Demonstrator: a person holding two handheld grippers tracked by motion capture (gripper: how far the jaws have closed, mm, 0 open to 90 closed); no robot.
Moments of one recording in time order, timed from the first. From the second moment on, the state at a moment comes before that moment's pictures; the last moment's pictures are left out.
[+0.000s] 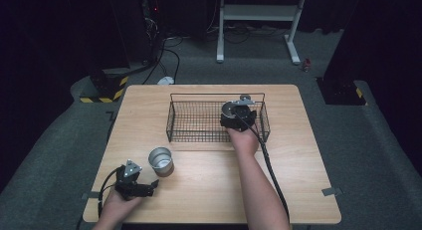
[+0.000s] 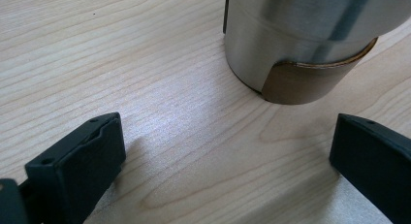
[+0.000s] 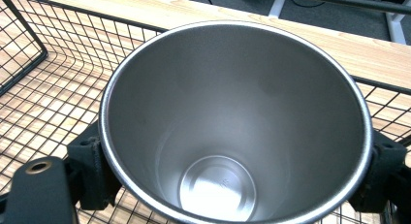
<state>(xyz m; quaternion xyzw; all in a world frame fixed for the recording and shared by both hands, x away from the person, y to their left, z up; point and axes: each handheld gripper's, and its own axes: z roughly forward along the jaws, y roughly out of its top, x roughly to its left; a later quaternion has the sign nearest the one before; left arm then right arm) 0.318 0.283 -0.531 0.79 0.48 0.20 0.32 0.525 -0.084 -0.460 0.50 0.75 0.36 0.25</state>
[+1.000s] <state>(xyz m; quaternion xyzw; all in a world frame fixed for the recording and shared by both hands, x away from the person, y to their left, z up) 0.318 0.283 -0.531 0.79 0.48 0.21 0.32 0.519 -0.087 -0.464 0.50 0.74 0.37 0.25</state>
